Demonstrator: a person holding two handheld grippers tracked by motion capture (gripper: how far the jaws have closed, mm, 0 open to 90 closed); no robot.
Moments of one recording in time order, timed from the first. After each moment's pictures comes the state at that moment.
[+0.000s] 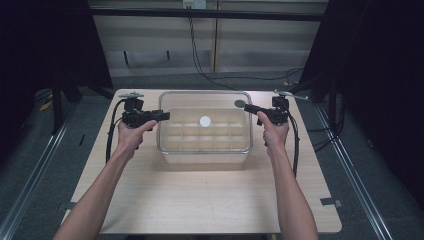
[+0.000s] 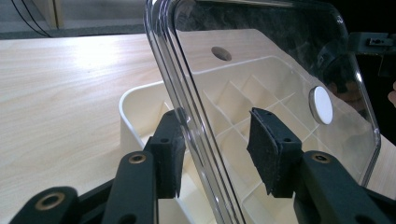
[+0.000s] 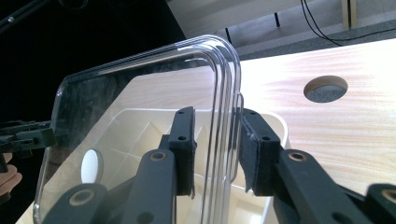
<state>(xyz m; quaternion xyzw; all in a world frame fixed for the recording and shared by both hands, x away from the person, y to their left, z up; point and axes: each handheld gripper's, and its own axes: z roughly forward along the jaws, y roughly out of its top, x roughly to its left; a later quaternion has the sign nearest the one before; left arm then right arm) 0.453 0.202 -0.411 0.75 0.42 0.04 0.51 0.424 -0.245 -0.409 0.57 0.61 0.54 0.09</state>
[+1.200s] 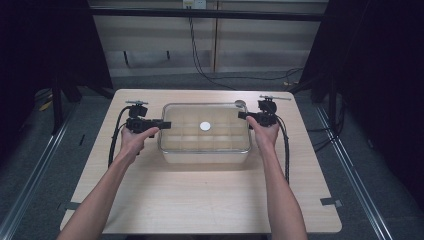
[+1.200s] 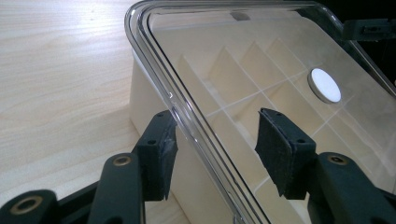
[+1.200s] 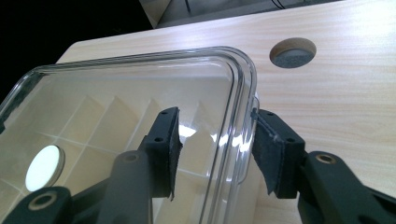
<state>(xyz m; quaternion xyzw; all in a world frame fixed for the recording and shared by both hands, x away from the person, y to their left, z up) 0.461 0.201 -0.445 0.76 0.45 0.01 0.46 0.445 -0.223 -0.441 0.61 0.64 0.45 0.12</state>
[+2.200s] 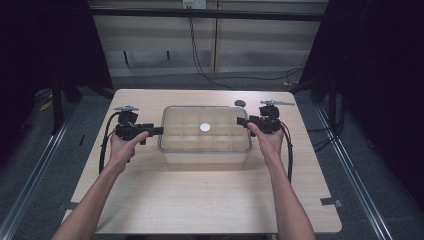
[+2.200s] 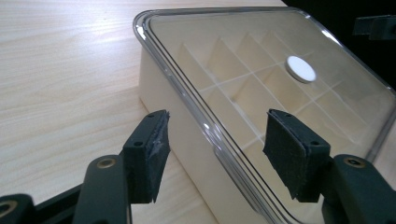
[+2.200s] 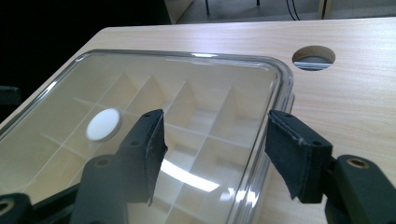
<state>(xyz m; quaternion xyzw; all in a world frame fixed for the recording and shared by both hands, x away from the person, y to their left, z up) 0.424 0.225 -0.433 0.77 0.43 0.03 0.47 0.405 -0.219 -0.422 0.55 0.68 0.46 0.14</state>
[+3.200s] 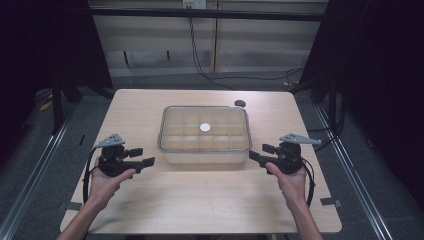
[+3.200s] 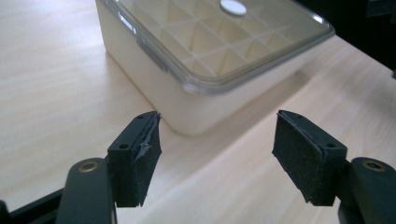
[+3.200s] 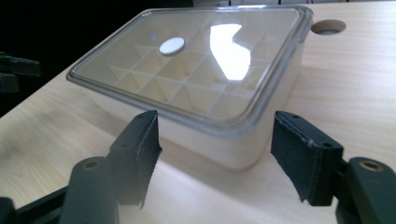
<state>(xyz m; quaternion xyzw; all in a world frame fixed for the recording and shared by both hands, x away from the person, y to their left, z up) 0.316 0.249 -0.434 0.79 0.38 0.06 0.47 0.278 -0.241 -0.421 0.50 0.70 0.49 0.14</state>
